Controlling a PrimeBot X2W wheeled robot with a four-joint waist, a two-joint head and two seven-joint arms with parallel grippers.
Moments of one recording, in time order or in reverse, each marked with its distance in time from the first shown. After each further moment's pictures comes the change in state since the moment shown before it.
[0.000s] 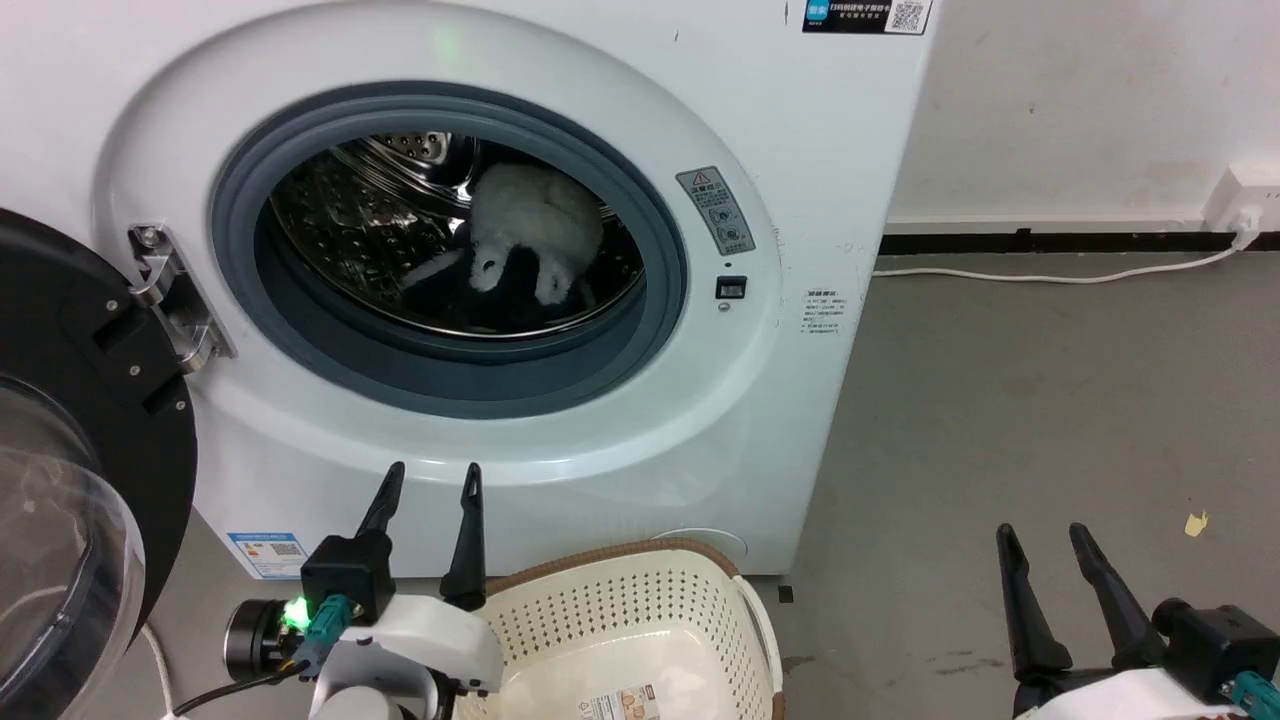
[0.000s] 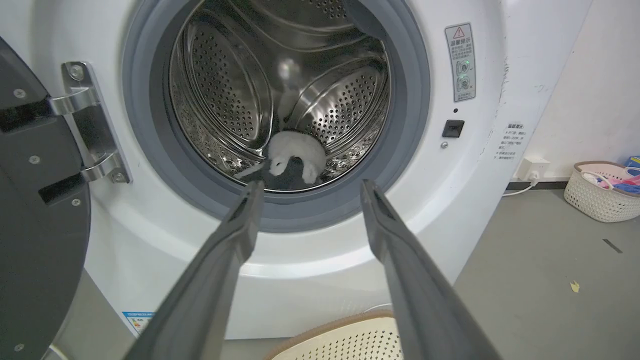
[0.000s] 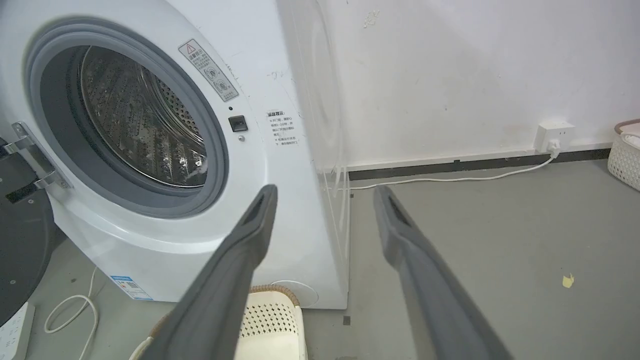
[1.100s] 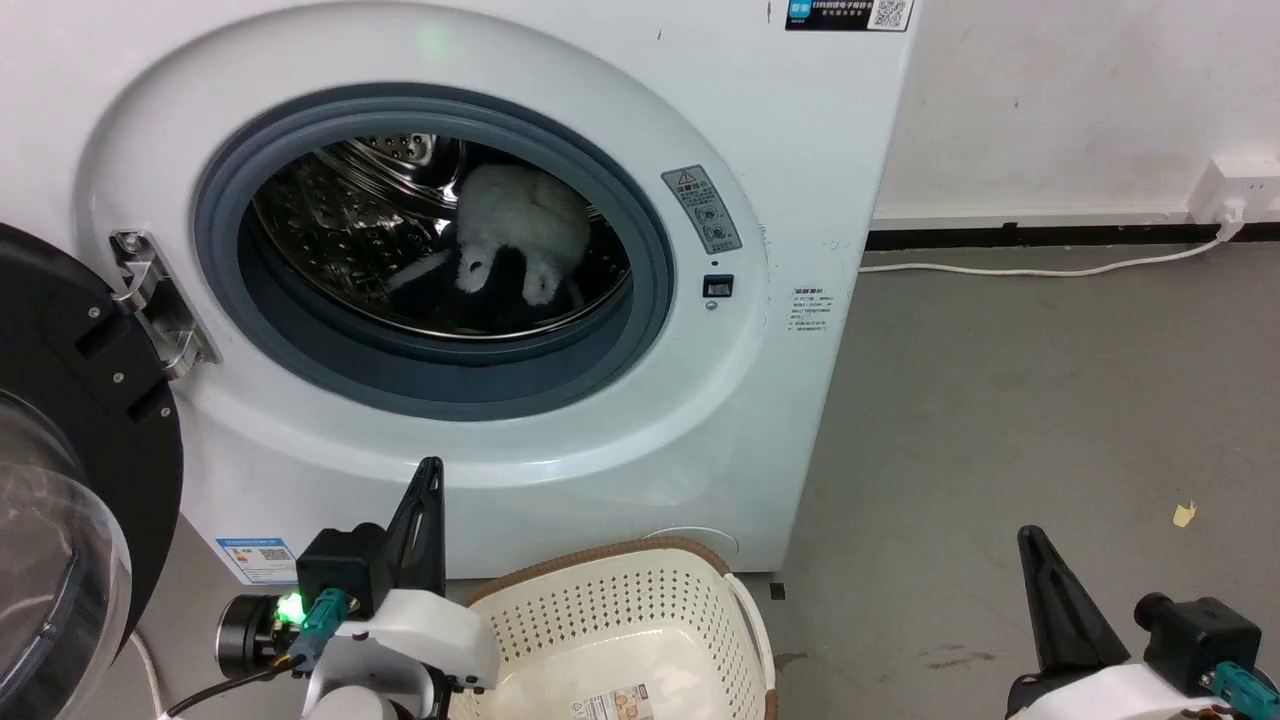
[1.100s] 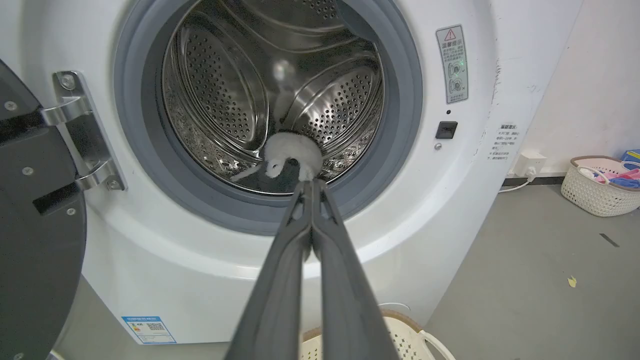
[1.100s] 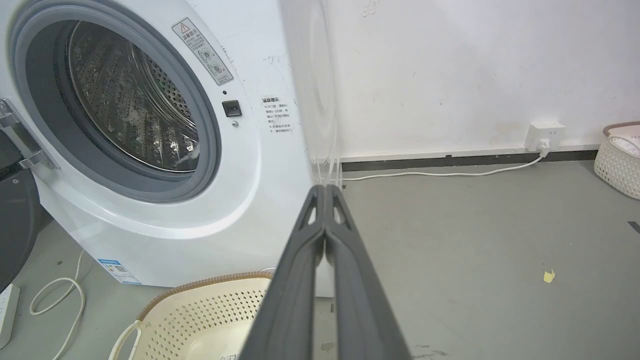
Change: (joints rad) left arm 0.021 -0.019 0.043 -0.059 0.047 -0.016 0.057; right arm -0.003 0.000 0.007 -0.004 -0.045 0.000 0.034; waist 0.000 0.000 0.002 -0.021
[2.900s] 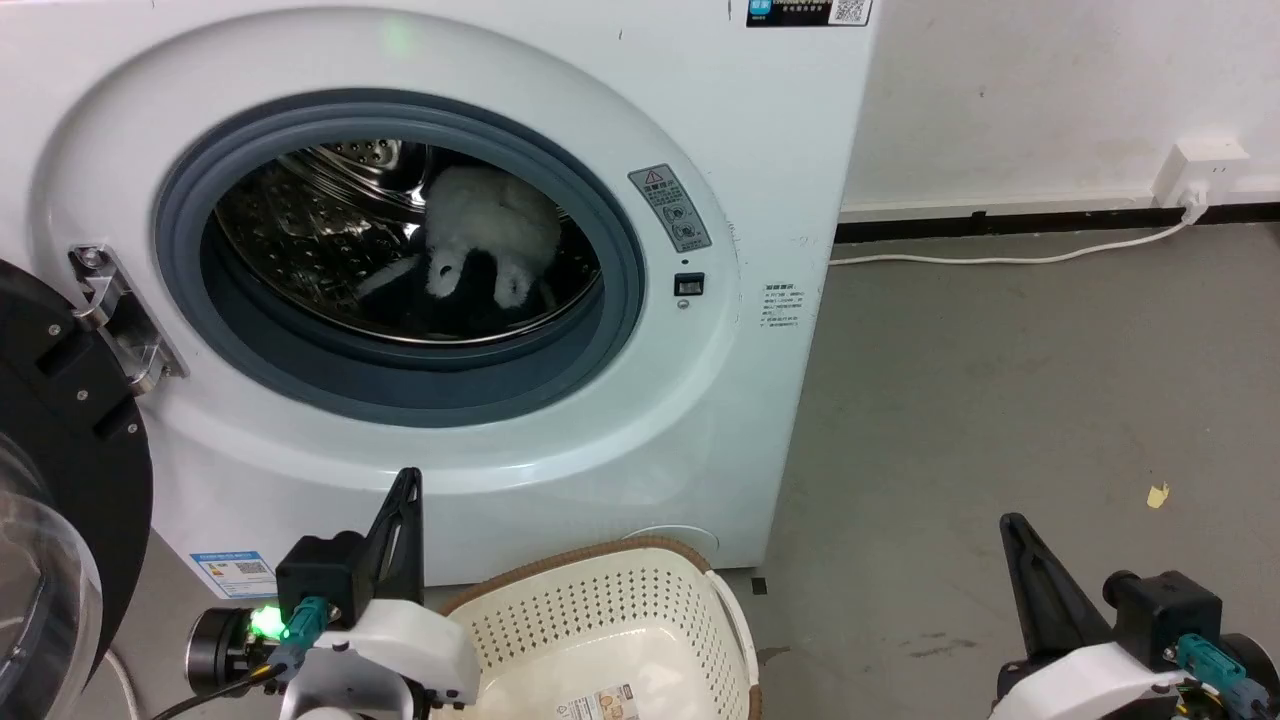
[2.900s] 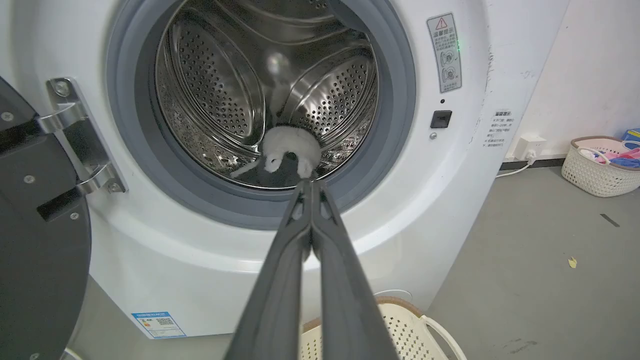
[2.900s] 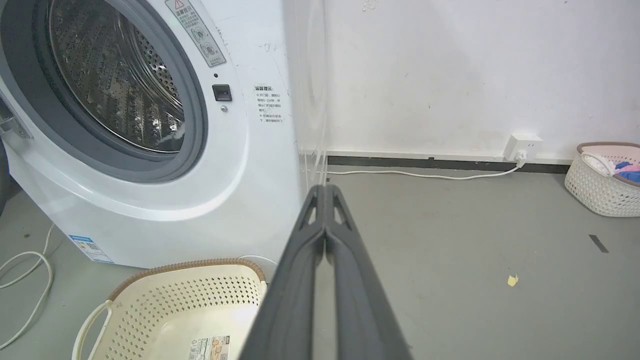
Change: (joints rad) left arm 0.069 -0.036 0.092 -0.128 0.103 -0.044 0.108; right arm -0.025 0.000 0.014 -0.020 -0.106 0.000 0.064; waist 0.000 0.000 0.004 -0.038
